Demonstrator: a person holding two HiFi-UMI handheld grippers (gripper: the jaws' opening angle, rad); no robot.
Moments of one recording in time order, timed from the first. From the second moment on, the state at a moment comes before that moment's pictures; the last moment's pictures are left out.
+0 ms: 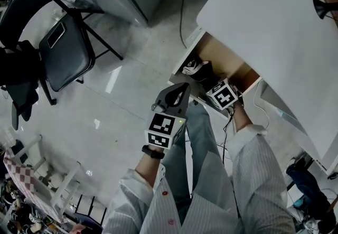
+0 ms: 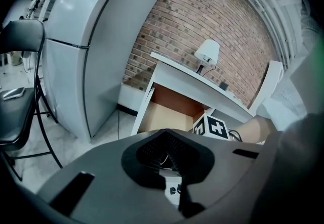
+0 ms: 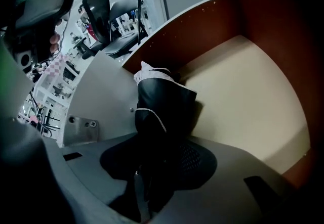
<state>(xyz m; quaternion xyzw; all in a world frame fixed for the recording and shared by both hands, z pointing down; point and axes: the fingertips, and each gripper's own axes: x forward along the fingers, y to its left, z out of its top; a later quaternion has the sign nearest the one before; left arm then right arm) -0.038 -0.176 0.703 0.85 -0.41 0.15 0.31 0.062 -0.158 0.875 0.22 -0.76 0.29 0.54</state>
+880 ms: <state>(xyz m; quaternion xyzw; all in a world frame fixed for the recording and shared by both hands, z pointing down) -0.049 -0.190 0.569 0.85 -0.44 0.12 0.27 0.017 -0.183 0.693 0.27 -0.82 0.23 0.45</state>
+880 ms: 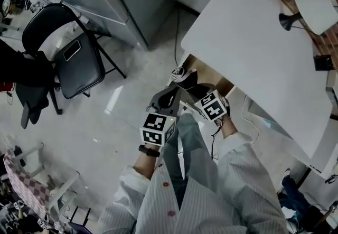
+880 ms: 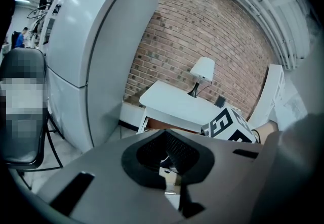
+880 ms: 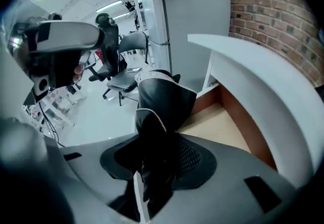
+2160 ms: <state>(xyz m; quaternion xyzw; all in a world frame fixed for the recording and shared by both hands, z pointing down) -0.036 -0.197 0.317 0.87 -0.48 0.02 0.15 0.036 -0.201 0.352 0.37 -0.90 0.15 0.17</state>
